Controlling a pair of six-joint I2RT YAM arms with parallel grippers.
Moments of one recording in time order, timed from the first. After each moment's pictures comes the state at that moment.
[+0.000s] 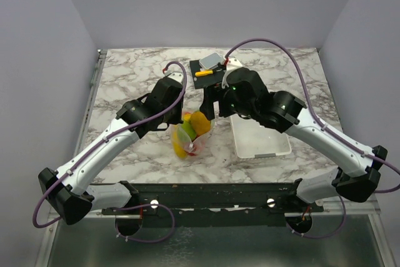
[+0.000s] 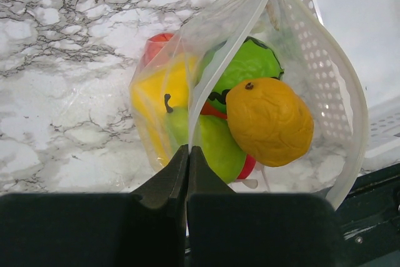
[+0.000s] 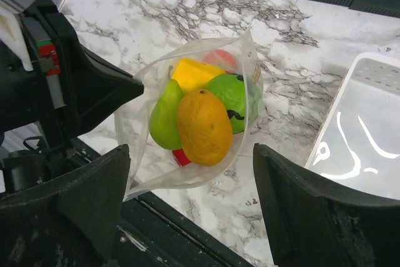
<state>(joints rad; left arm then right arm) -0.72 1.20 1.26 -0.83 -0.21 -0.40 0.98 1.40 1.58 -0.75 0.24 0.42</state>
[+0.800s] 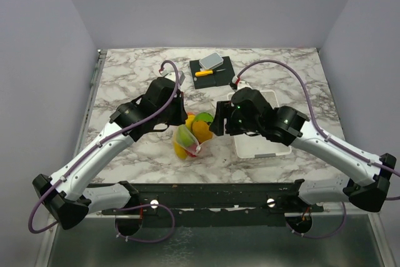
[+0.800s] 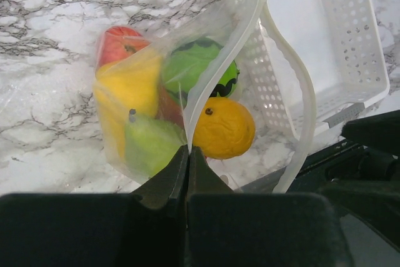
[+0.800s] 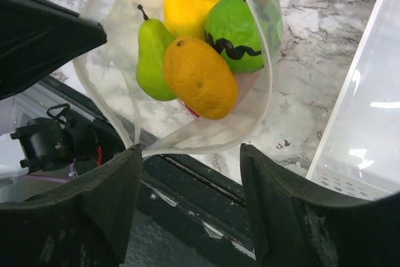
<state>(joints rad) -0.72 1.16 1.26 -0.81 -0.07 -0.51 0.98 1.24 1.30 -0.76 0.15 0.68</state>
